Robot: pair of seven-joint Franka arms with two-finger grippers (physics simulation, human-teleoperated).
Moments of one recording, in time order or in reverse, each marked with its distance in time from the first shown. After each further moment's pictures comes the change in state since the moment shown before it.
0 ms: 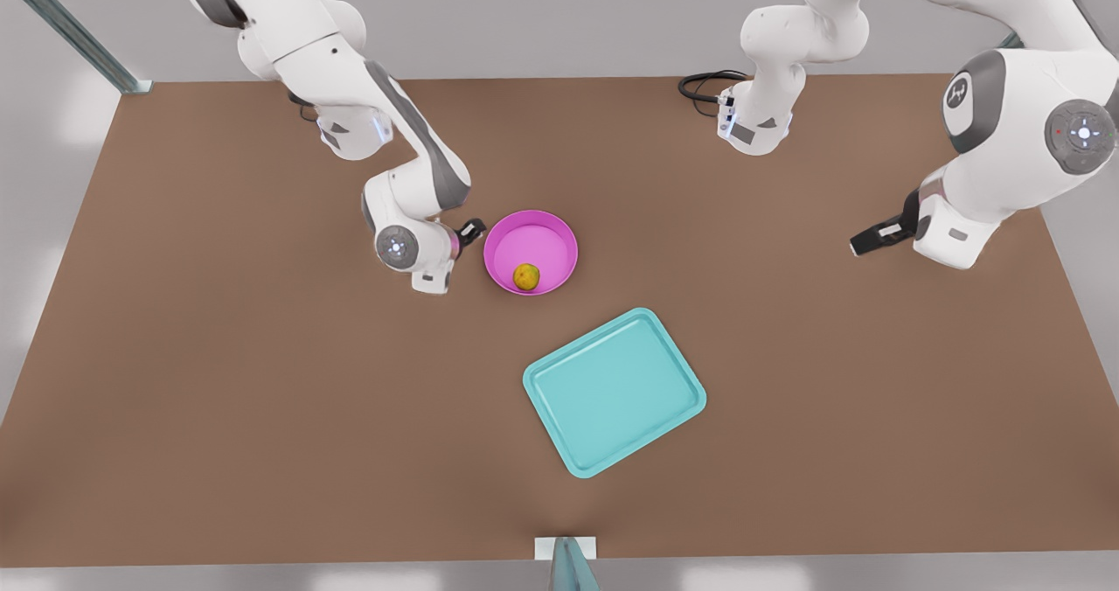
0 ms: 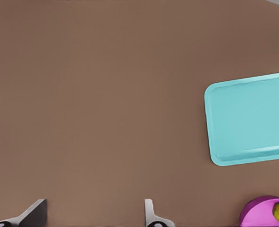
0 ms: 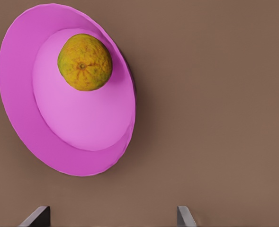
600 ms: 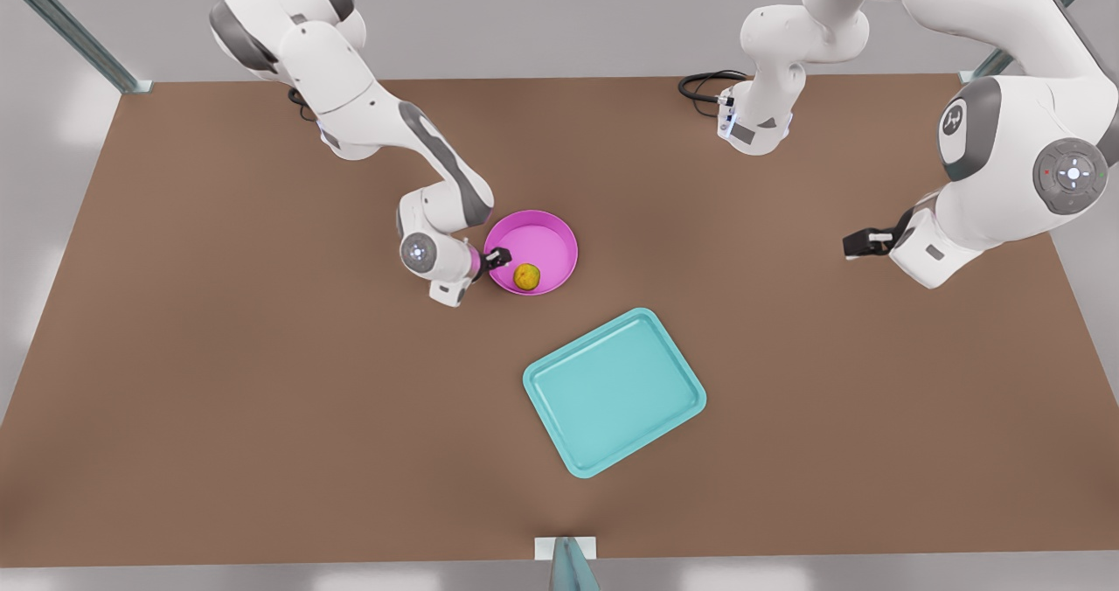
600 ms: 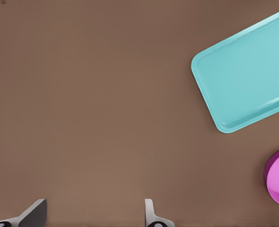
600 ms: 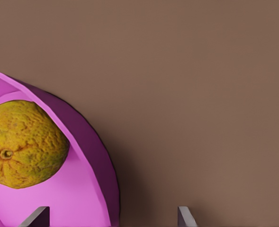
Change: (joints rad) left arm 0.002 0.094 0.000 0.127 0.020 -0.107 0.279; right arm 0.018 0.215 0.057 0.005 0.096 0.364 0.130
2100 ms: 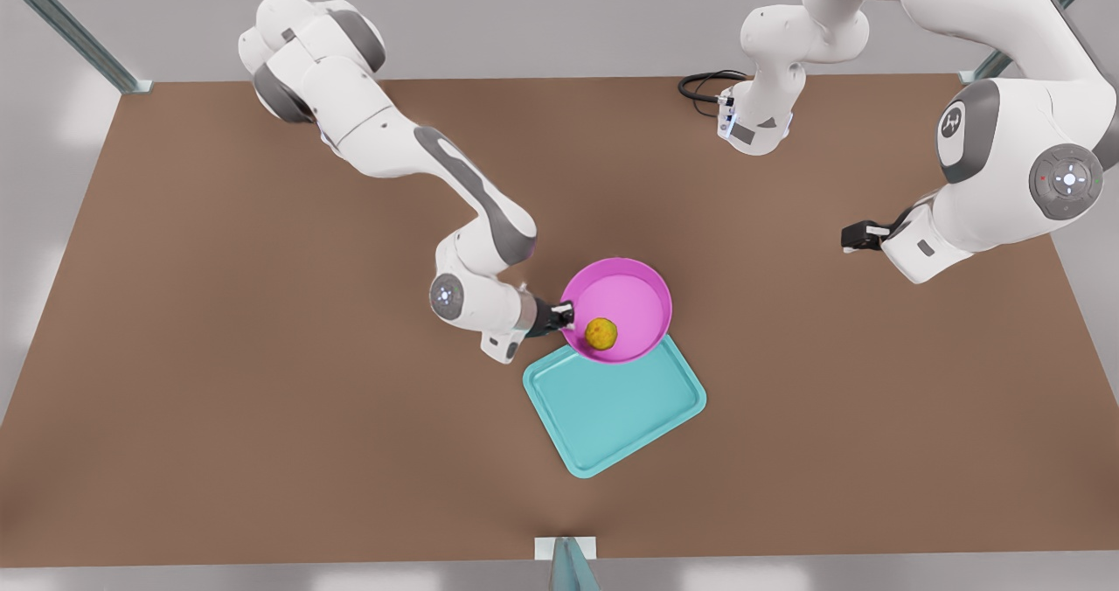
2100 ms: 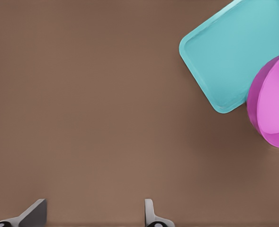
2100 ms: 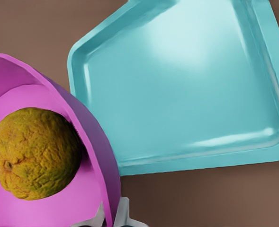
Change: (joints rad) left arm 0.000 0.005 0.000 0.000 0.000 -0.019 0.143; right arm 0.038 0.301 0.003 0.779 0.095 -0.131 0.172
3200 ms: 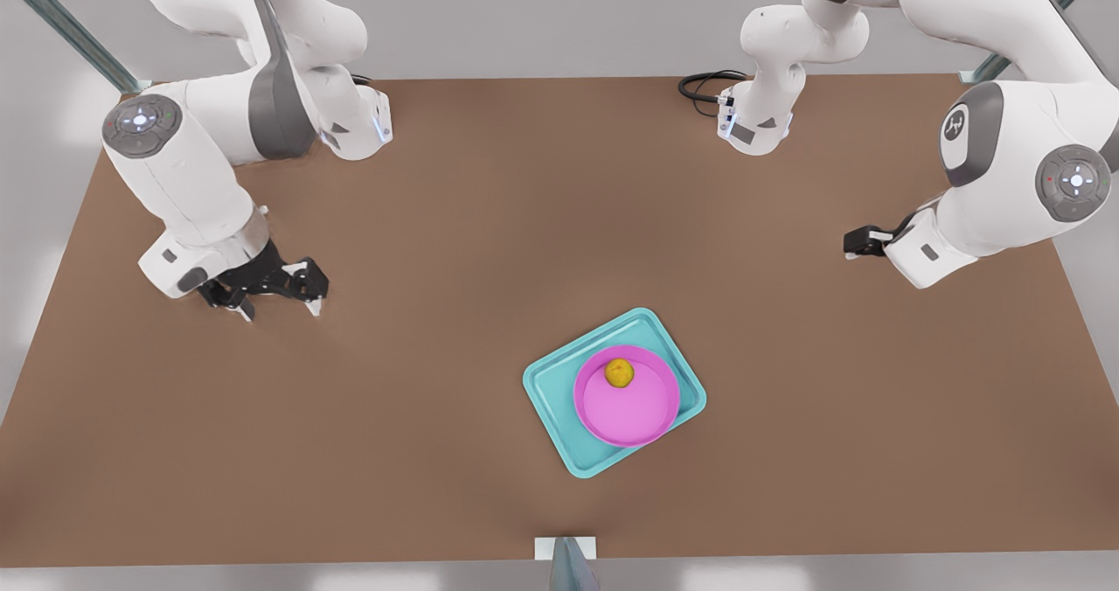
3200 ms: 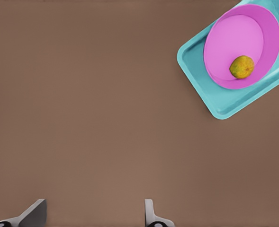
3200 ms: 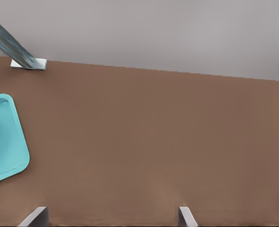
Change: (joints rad) left arm -0.001 0.035 -0.001 0.061 0.002 0.000 0.012; right arm -0.300 -0.629 -0.143 -0.017 -0.673 -0.609 0.120
